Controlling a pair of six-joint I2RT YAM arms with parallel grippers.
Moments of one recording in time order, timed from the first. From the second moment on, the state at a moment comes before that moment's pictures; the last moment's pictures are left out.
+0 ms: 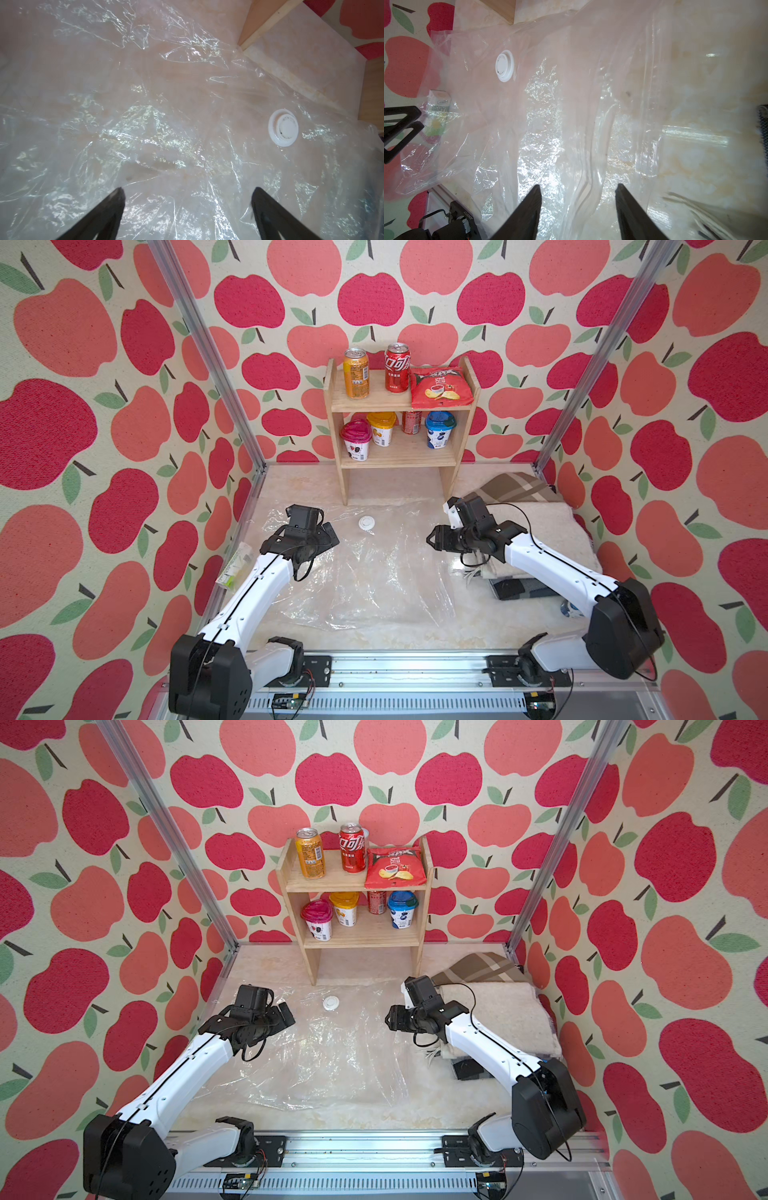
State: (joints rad) left arm -0.19 1.20 0.88 -0.68 -0.12 -0.66; right arm 0.63 1.43 1.01 -0.49 -0.22 0.54
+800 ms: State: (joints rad) left arm -0.06 1.56 0.84 -0.60 -0.09 -0.72; right arm 0.58 1.49 0.97 -0.46 -0.23 0.56
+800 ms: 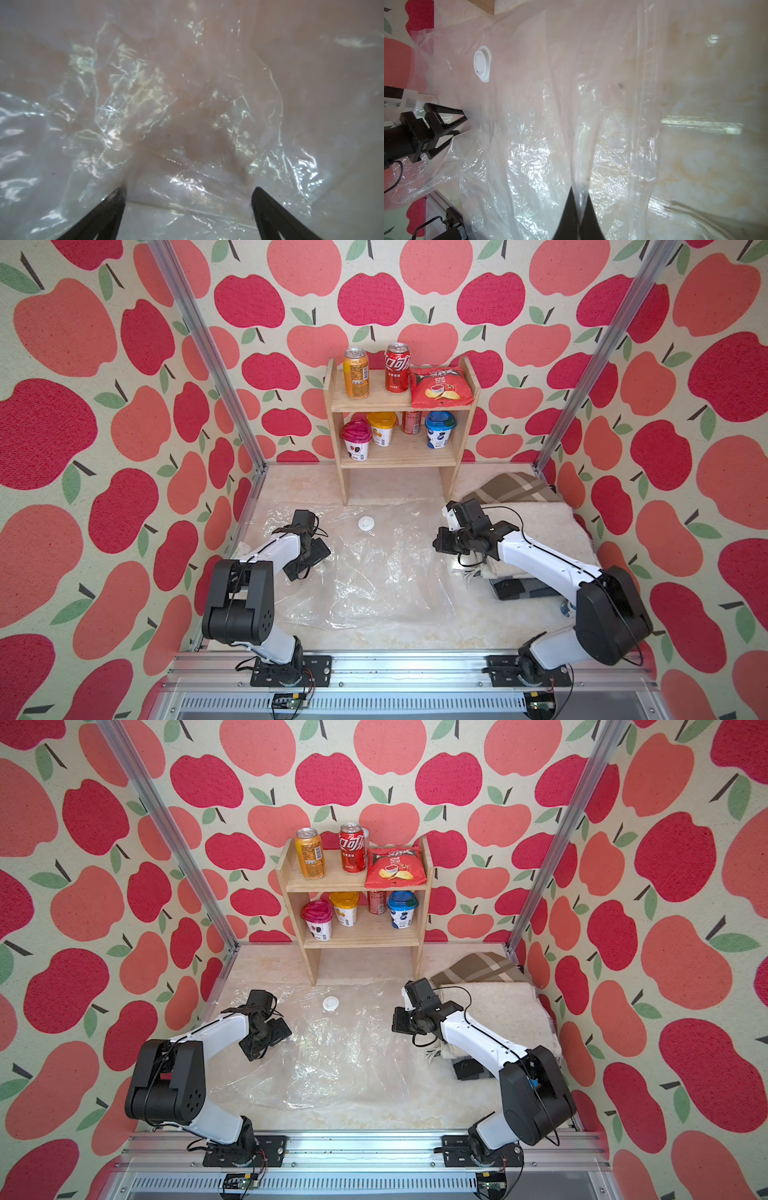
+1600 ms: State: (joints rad) left arm -0.11 1.28 0.93 -0.69 -0.09 -0.66; right arm 0.50 1.45 1.01 -0.54 -0.23 0.40
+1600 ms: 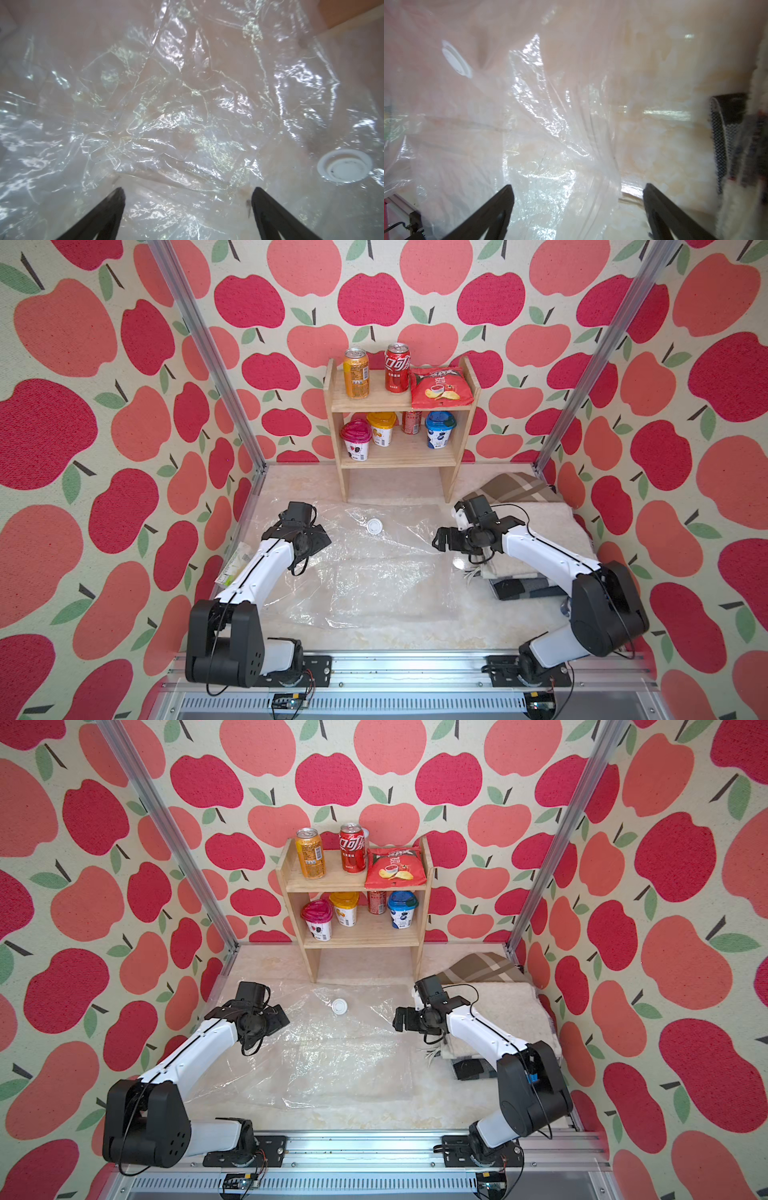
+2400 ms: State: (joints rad) left arm -0.08 1.19 0.39 0.32 -0.22 0.02; right arm -0.08 0.93 0.45 0.08 -0.08 0.12
